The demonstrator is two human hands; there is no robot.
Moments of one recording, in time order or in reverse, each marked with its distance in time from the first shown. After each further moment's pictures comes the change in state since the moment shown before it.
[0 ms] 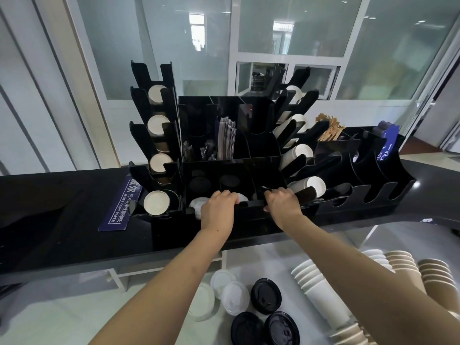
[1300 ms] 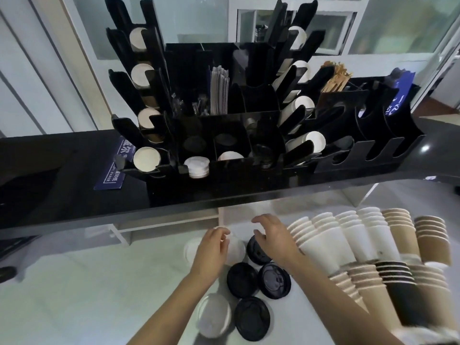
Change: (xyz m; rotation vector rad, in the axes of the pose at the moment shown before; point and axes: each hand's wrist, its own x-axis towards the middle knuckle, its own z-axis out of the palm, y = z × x) left_hand -0.170 -0.025 0.121 -0.480 -0.192 -0.218; right_hand -0.170 -0.061 0.109 0.830 0.039 -0.016
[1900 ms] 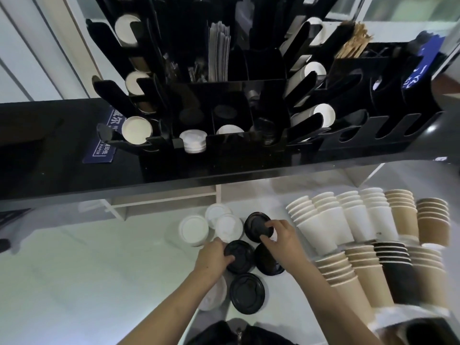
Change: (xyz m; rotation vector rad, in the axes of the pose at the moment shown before) left_hand -0.029 -0.030 0.056 0.189 -0.352 -0.322; right_hand -0.064 0.032 0.028 0.142 -0.064 0.347
